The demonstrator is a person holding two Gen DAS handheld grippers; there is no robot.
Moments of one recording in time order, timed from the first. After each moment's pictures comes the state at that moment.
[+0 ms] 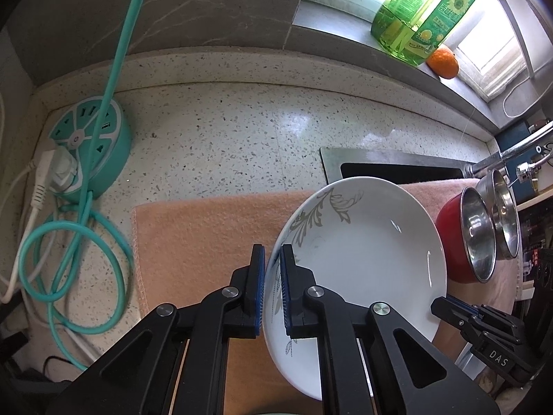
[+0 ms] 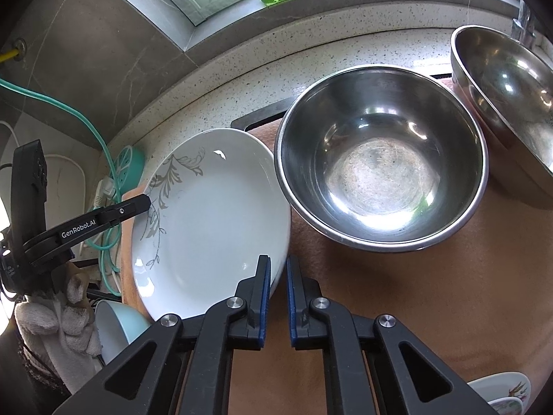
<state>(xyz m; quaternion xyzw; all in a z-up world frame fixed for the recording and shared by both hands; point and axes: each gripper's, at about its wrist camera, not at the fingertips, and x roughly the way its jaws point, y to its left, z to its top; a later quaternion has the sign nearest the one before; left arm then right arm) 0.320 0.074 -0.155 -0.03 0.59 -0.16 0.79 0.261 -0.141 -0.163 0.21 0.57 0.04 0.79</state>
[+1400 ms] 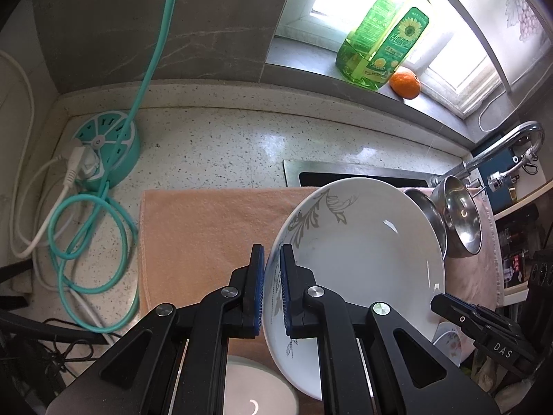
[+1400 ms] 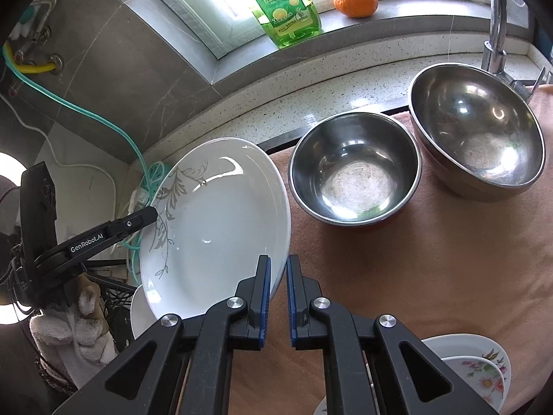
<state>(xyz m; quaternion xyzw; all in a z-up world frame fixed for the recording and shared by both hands) 0.270 0.073 -0.096 -0.06 0.55 -0.16 0.82 0.220 -0.165 -0.109 0.22 0.53 0.06 0.82</state>
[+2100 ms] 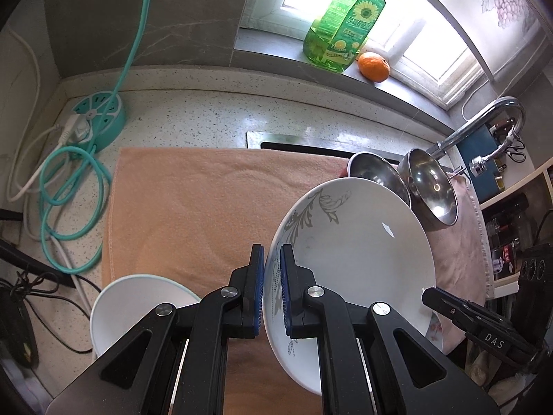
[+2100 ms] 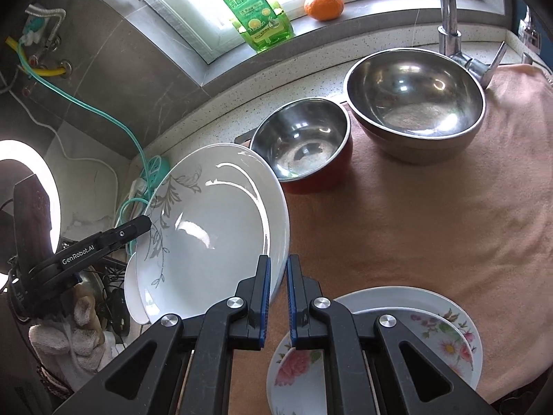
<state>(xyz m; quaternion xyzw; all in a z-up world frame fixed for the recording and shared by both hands) 0.204 0.035 -0.086 -0.07 0.54 -0.17 0.82 0.177 -0.202 -0.104 0.23 0.53 0.06 0.82</state>
